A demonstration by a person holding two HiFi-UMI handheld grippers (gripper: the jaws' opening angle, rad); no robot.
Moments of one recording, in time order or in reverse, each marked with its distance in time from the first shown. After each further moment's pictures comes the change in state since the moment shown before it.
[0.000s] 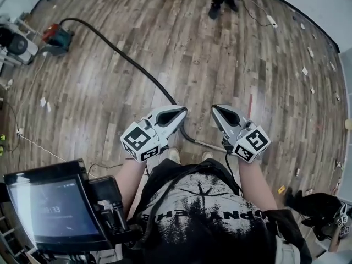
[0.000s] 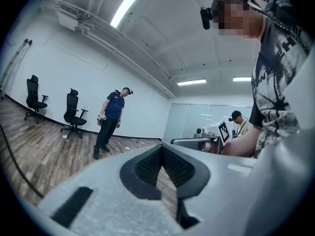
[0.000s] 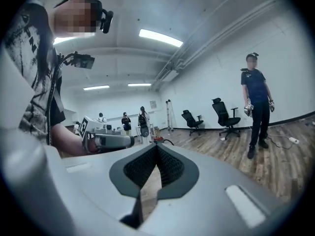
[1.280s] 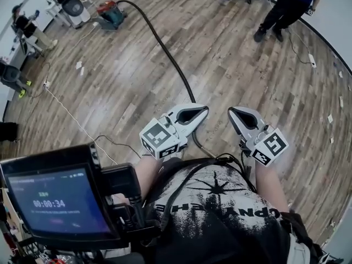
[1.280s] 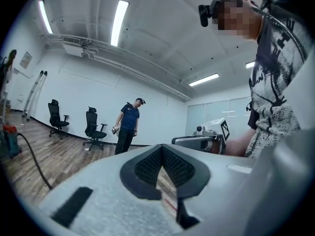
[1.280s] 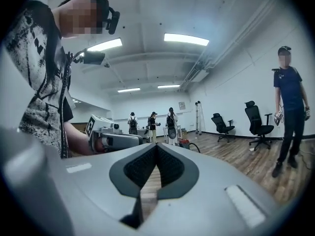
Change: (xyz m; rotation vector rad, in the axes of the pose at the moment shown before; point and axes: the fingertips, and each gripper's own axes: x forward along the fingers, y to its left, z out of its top) left arm 0.043 -0.075 0.020 0.086 -0.091 0.276; right arm -0.064 0.002 0.034 -0.138 0.009 0.366
